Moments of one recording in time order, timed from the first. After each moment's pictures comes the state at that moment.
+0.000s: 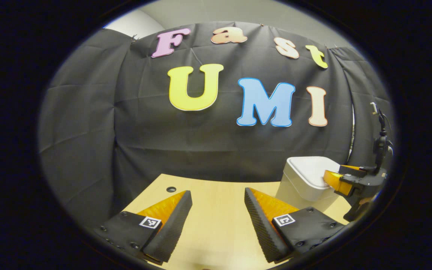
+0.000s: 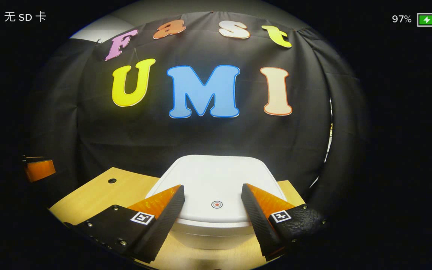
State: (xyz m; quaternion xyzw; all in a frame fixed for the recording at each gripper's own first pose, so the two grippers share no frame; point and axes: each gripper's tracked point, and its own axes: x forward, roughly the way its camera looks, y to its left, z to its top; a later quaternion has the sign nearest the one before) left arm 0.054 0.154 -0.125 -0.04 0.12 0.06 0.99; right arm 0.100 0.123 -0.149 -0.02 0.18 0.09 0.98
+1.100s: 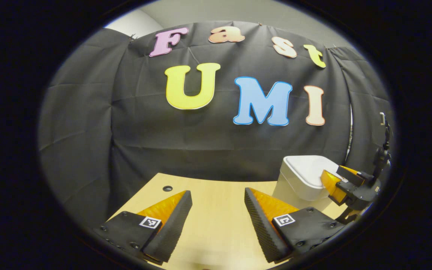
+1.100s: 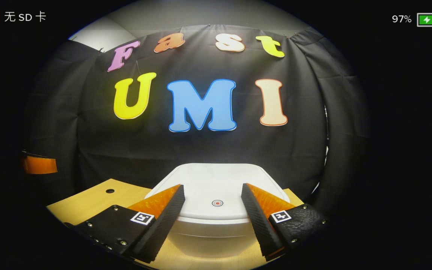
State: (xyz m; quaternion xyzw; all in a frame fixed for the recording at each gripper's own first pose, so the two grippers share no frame) left arm 0.053 0.141 -0.127 -0.04 0.12 0.05 0.99; right arm 0.097 0.121 -0.150 0.00 0.11 0.08 0.99
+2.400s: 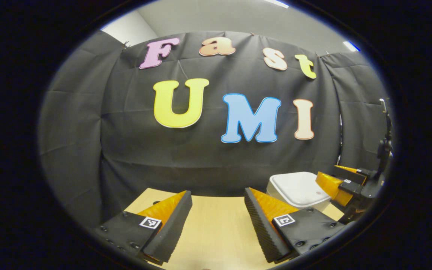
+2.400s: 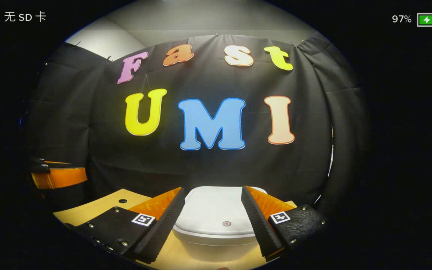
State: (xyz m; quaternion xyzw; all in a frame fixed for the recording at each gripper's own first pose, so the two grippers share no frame) left arm 0.073 0.117 -0.065 -0.04 0.06 0.01 1.00; right arm 0.084 0.134 -0.060 0.01 0.07 0.12 0.99
